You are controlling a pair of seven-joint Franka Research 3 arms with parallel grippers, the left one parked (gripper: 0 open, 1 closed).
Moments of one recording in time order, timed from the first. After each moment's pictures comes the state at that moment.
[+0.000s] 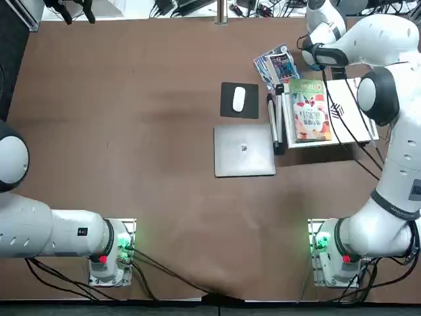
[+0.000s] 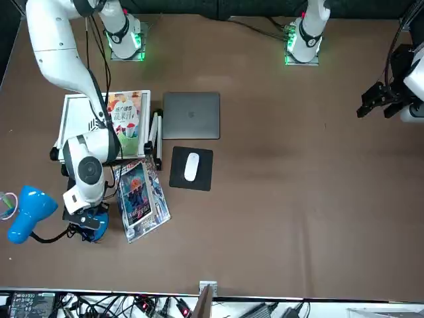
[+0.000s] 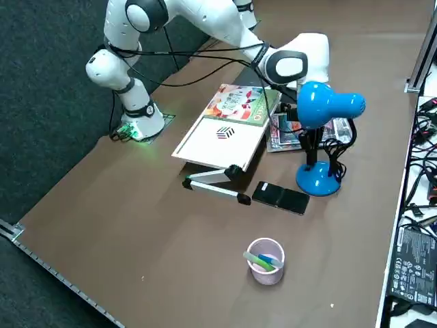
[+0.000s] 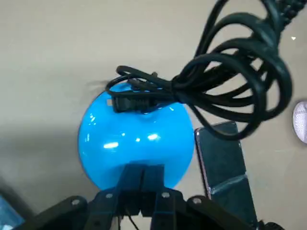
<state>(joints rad) 0.10 0.75 -0.01 -1.52 -0.65 2.31 0.71</state>
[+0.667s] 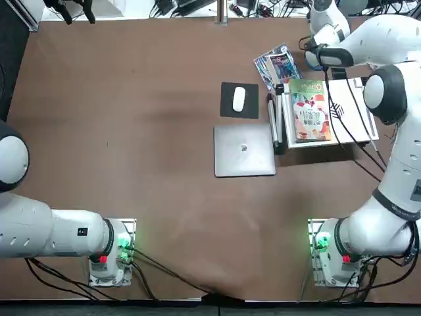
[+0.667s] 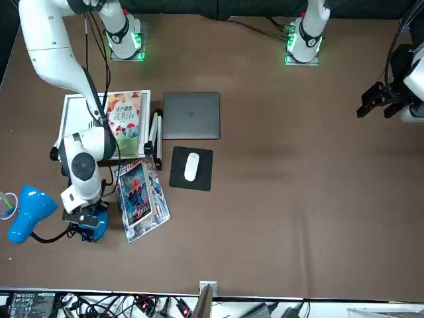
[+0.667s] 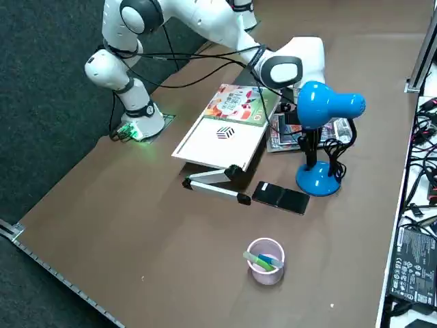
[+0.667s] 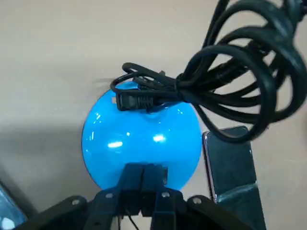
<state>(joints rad) 0.04 0.73 0.04 -1.57 -0.65 2.38 0.66</state>
